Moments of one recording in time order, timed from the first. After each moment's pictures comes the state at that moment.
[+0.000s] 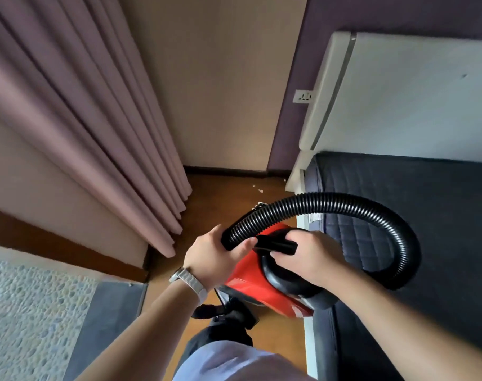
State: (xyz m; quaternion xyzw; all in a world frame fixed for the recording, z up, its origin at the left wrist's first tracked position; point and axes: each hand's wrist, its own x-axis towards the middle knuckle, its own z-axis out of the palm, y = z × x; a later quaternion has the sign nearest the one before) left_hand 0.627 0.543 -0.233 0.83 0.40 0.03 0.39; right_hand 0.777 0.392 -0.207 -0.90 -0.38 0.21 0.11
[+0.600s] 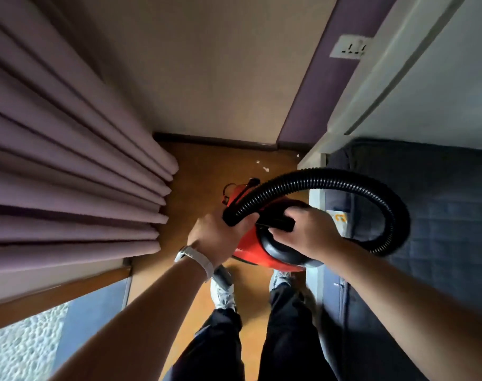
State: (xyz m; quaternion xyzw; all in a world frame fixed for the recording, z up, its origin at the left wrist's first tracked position) left_hand 0.867 0.713 -0.395 0.76 0.49 -0.09 0.42; right_hand 1.025 0.573 -0.411 -0.86 -0.44 0.25 0.09
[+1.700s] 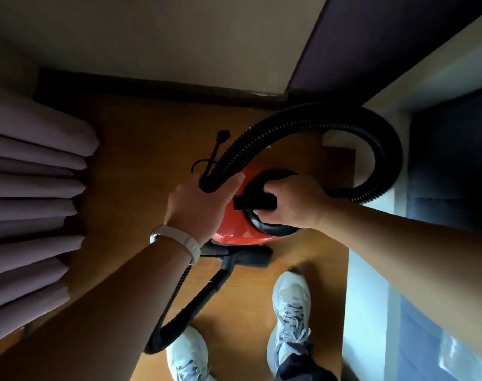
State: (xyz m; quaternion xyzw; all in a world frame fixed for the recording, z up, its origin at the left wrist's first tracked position) left_hand 1.029 0.795 -0.833 0.66 0.55 -0.01 0.50; right_hand 1.190 0.672 -0.886 -0.76 -0.60 0.24 0.09
